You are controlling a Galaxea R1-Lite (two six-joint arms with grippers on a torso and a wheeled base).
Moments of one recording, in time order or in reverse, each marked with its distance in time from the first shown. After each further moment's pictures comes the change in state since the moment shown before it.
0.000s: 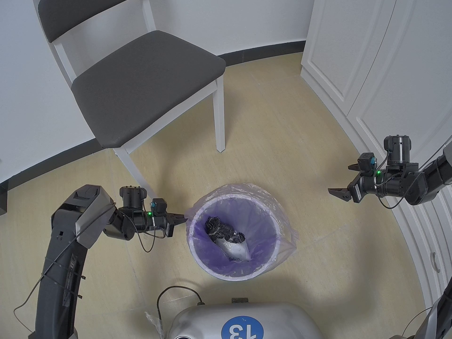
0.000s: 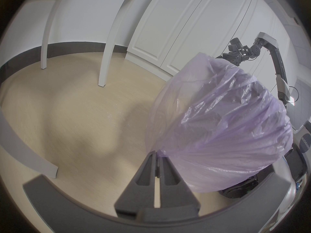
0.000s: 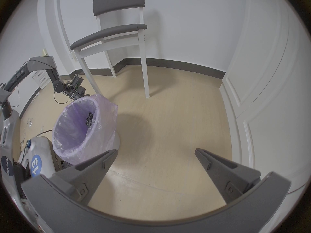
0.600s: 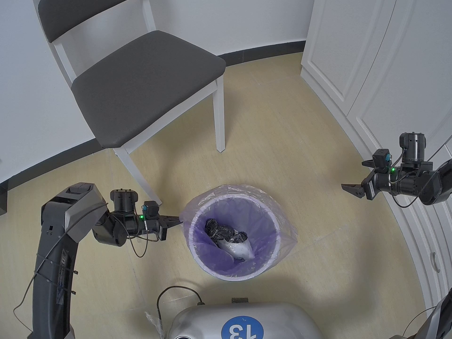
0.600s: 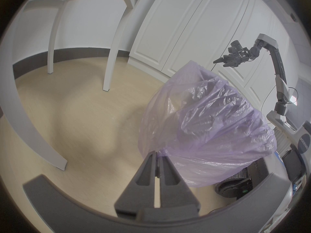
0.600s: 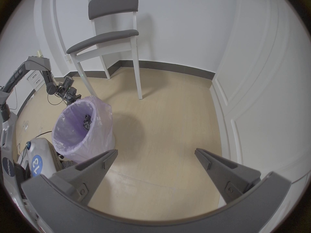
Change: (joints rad) left arm 0.034 -0.092 0.218 -0.128 0.000 -0.014; right arm -0.047 -0.110 0.071 0.003 0.003 0.001
